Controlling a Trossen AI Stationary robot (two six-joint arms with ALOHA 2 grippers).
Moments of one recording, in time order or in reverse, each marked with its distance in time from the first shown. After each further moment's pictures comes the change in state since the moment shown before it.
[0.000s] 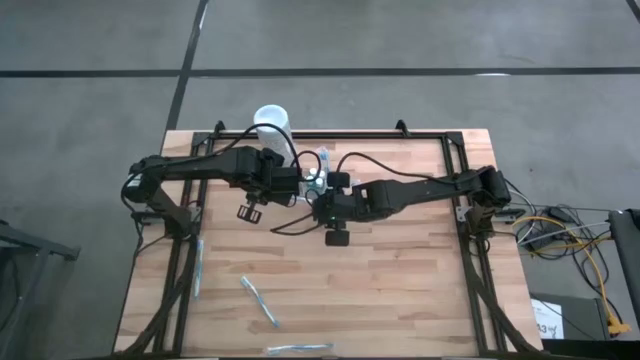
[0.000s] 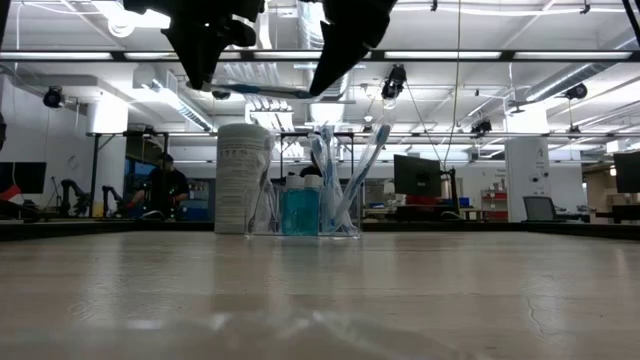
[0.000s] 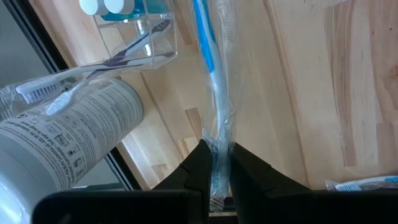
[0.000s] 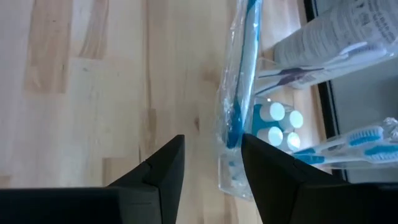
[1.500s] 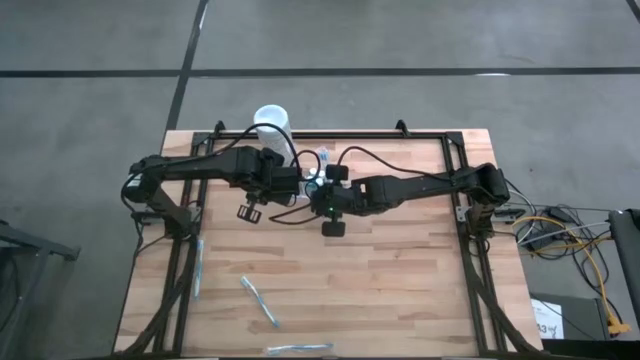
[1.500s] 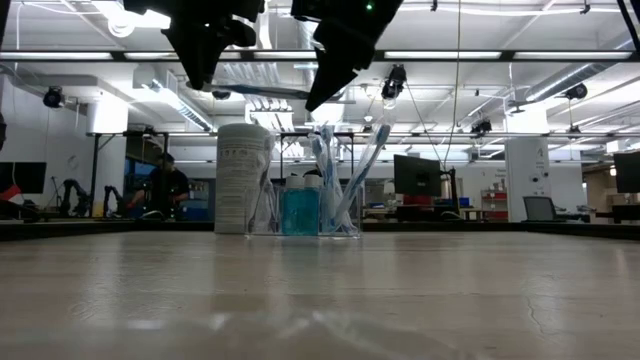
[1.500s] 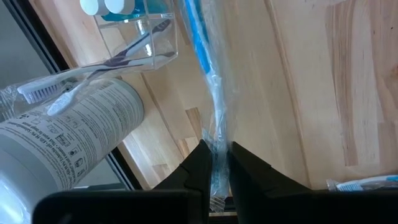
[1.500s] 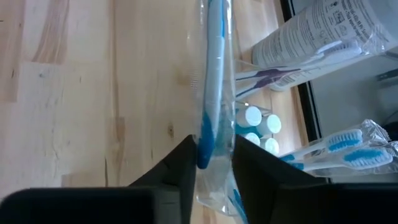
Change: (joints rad) left arm 0.000 0.000 0.000 0.000 -0.001 0.006; right arm -0.056 0.000 -0.067 0.118 0.040 -0.052
